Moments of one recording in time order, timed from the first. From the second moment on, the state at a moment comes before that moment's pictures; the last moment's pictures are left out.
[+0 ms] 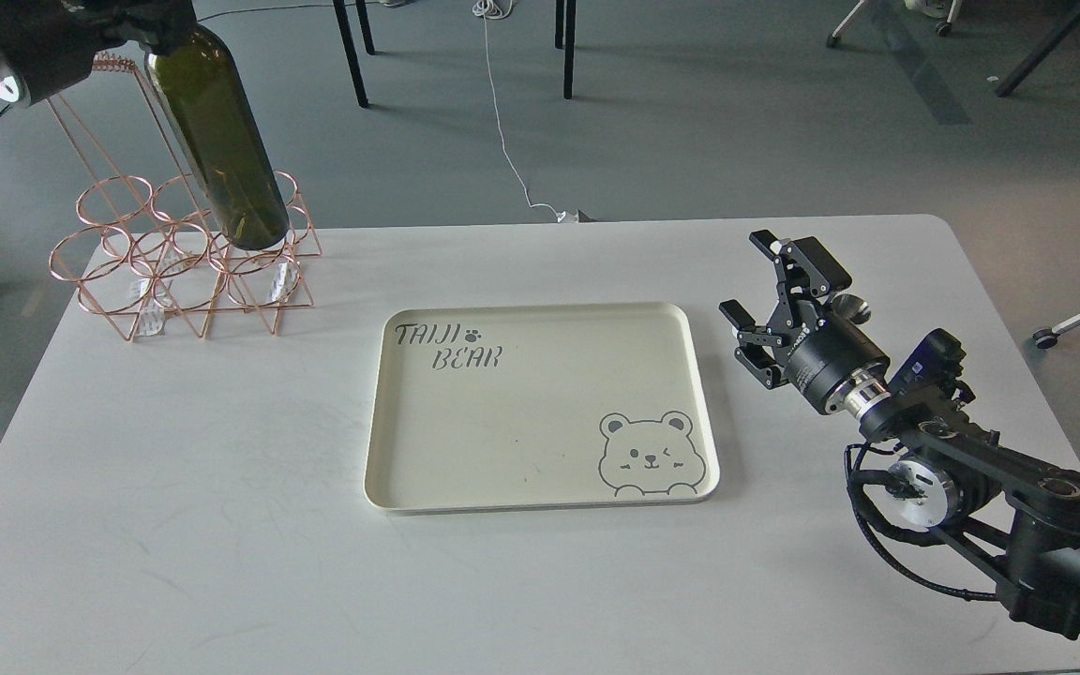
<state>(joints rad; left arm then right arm) -1.02 0.74 -0.82 -0.91 1.94 -0.16 -0.49 0.56 -0.46 0.46 1.11 -0.32 0.06 0.49</state>
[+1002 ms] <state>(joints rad) -1.02 0.74 -0.77 -0.91 1.95 -0.15 -0.49 0.56 -0.46 0.46 1.11 -0.32 0.05 0.49</state>
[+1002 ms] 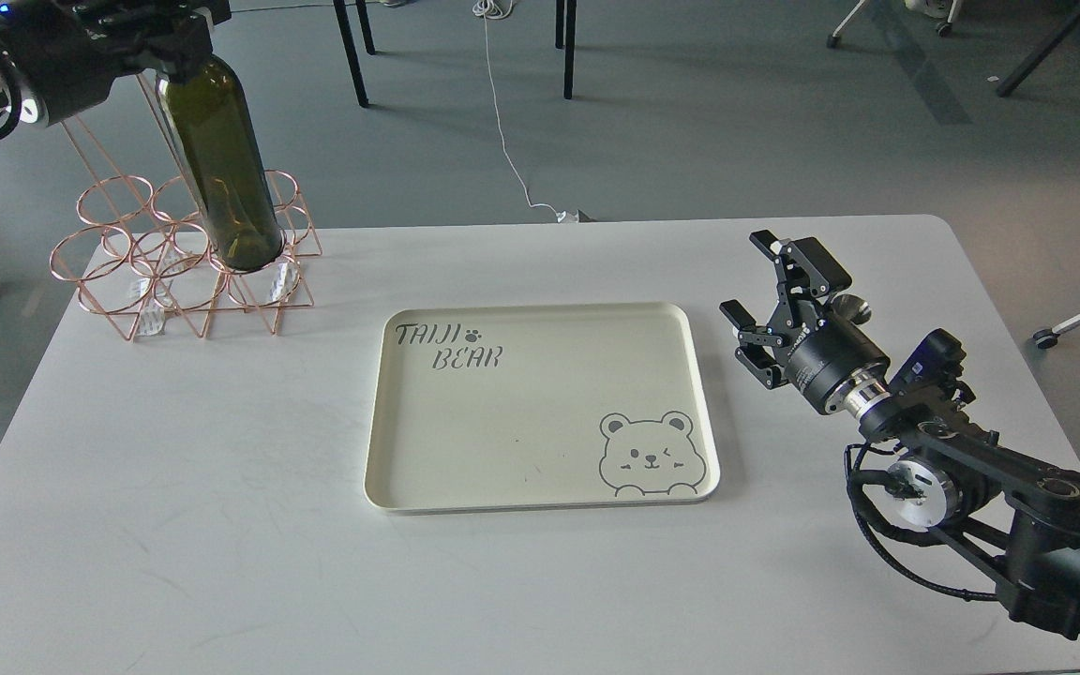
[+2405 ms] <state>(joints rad) -0.97 0.71 -0.77 -0.84 1.94 -0.08 -0.49 0.55 -0.45 0.46 1.11 -0.32 0.05 0.49</state>
